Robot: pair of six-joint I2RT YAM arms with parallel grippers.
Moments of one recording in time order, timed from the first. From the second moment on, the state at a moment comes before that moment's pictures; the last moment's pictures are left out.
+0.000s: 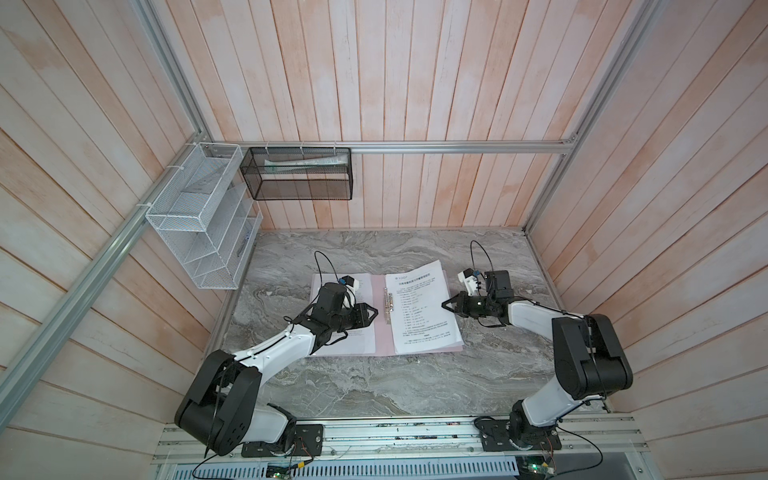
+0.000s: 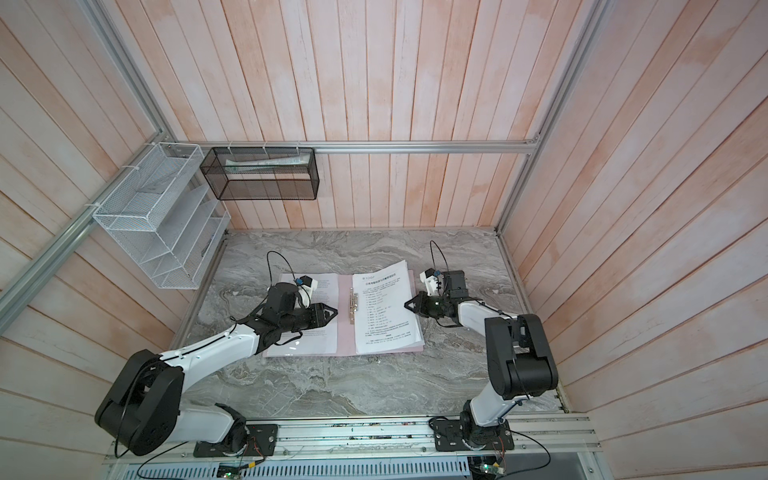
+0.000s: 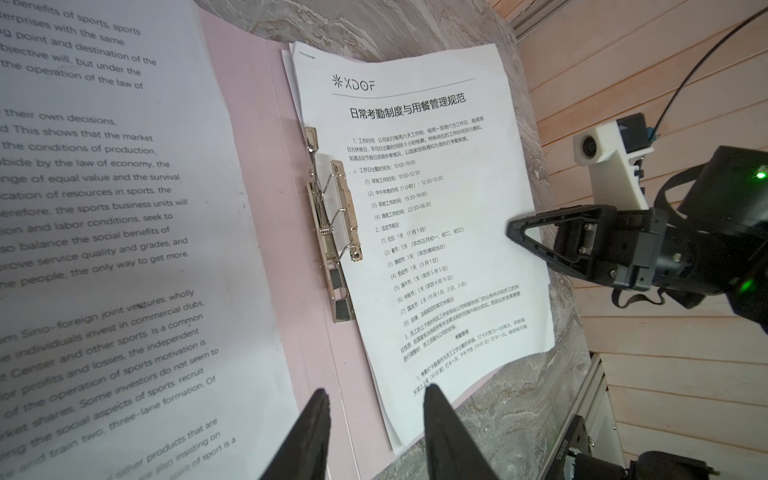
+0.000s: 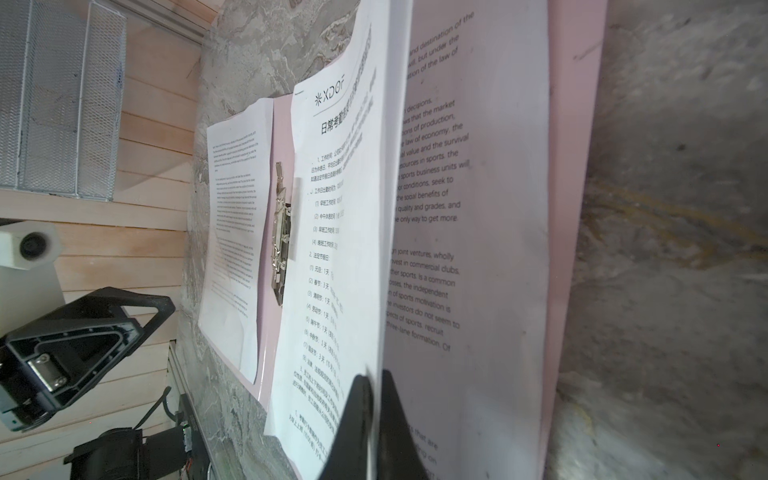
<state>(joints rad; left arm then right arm) -0.47 1.39 0.69 0.03 0.39 -0.59 0.14 1.62 0.78 -0.06 -0.73 0.40</state>
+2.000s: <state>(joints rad) -0.50 1.38 0.66 0.05 0.38 -0.60 0.19 1.33 0.48 -0.12 -0.46 0.52</state>
